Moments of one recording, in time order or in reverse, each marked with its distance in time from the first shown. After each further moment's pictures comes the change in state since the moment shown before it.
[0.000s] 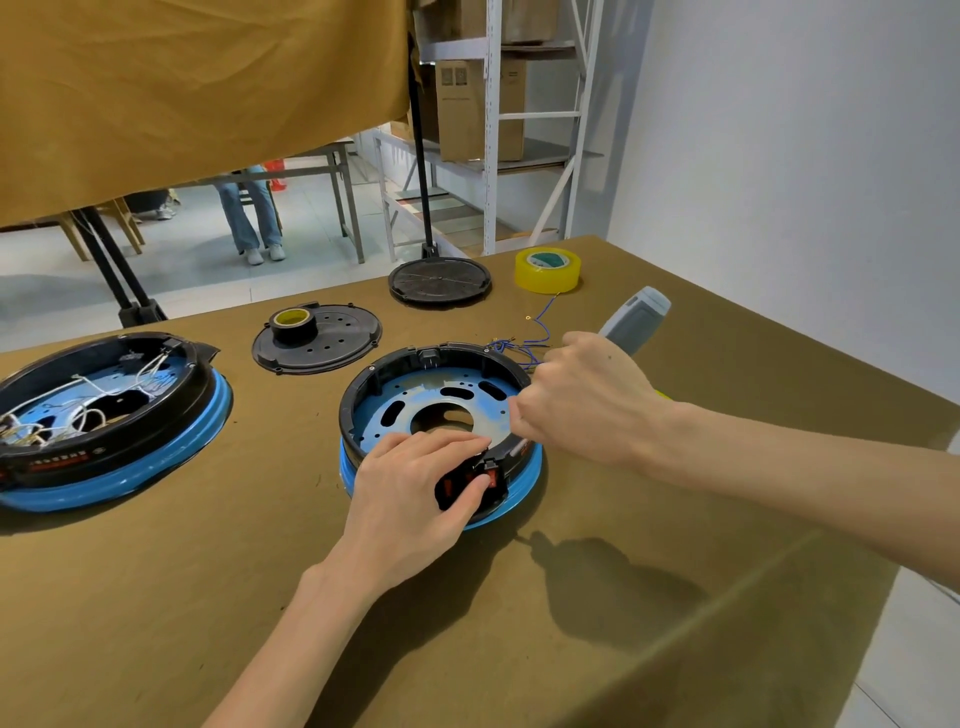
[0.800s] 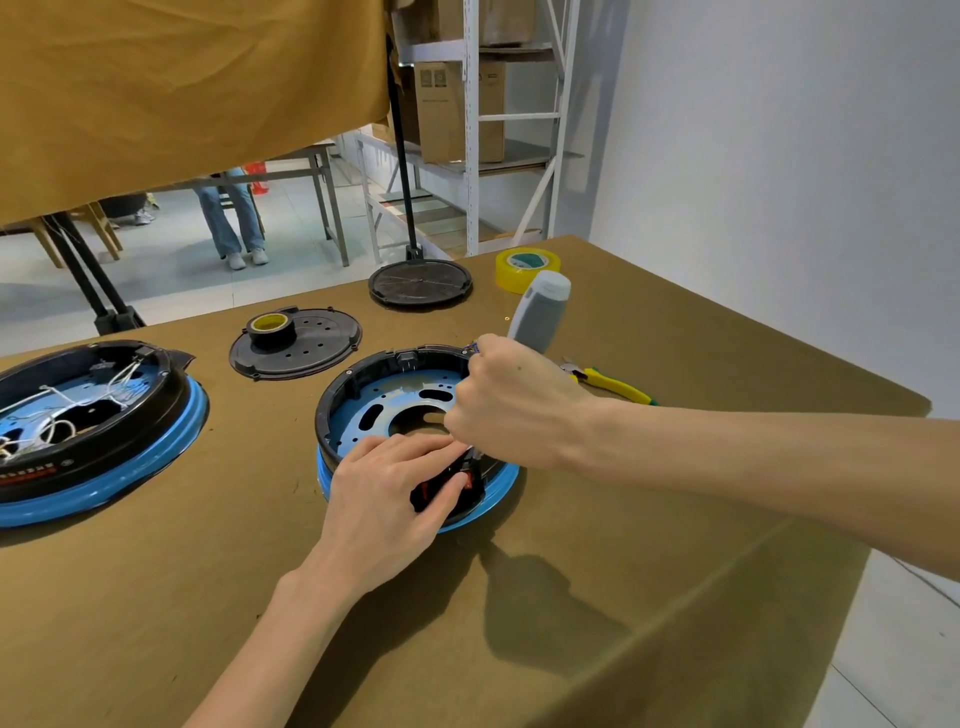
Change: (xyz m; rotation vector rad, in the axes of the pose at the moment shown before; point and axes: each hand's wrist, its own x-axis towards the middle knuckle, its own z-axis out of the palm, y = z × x) left_hand 0.001 -0.002 0.005 0.045 0.062 0.062; right_hand 0.022 -0.015 -0.017 -0.082 0.031 -0.230
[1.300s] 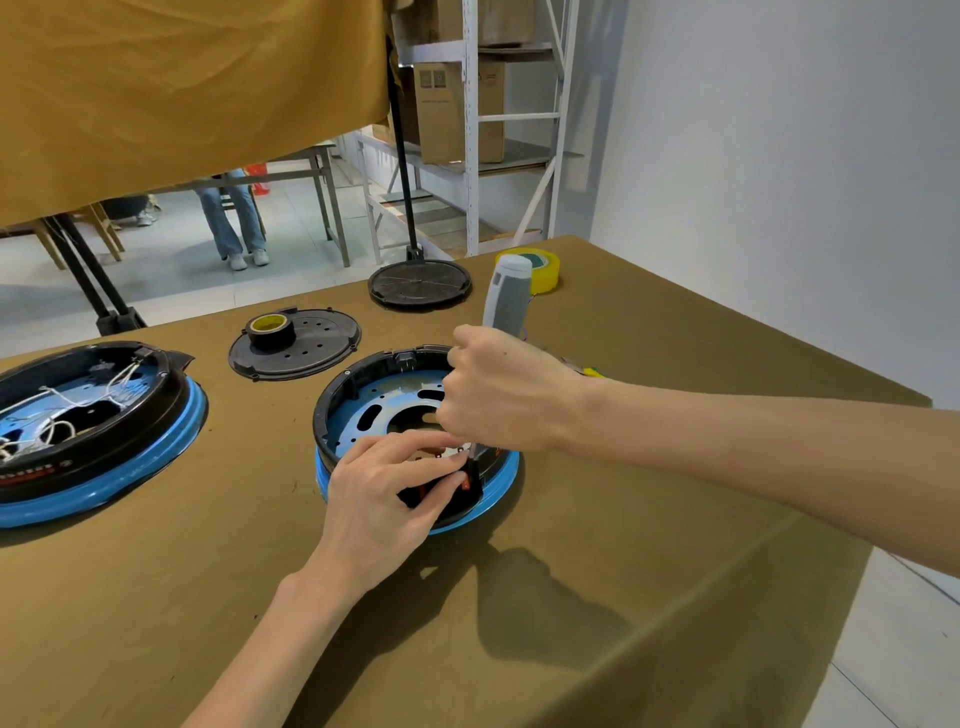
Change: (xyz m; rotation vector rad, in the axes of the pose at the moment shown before) left_hand 0.000 0.000 0.002 -0.148 0.139 0.029; right_hand 0.010 0.018 -0.007 0.009 -0.100 -0.120
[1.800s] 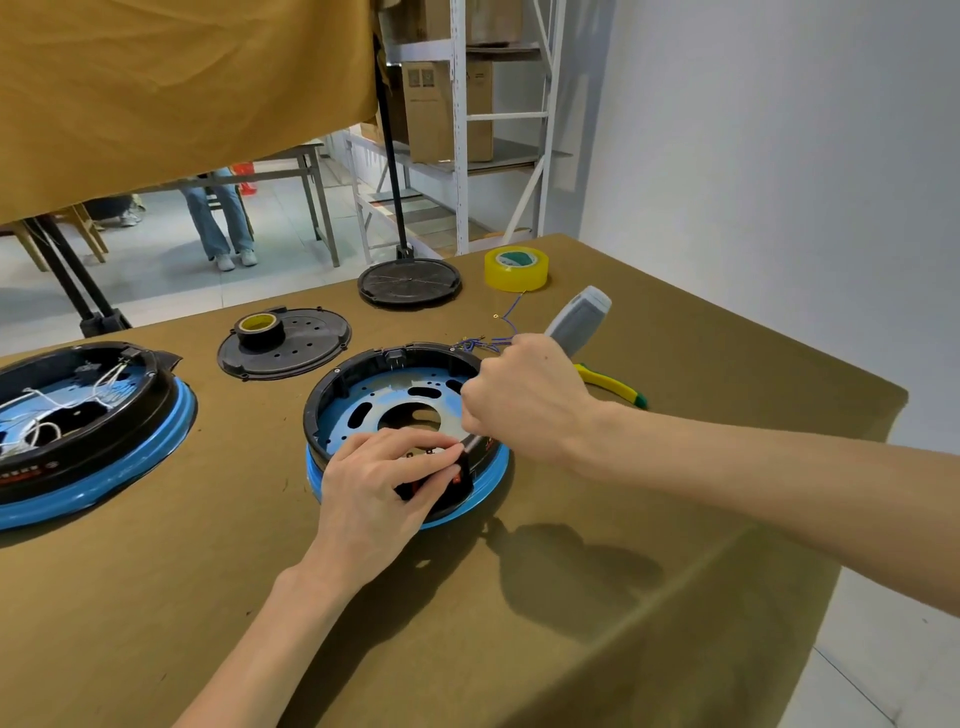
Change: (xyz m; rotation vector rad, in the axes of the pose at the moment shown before) left_hand 0.000 -0.001 0.003 0.032 -0.019 0.037; right_hand -0.018 -0.019 0.004 0.309 -0.173 0.419
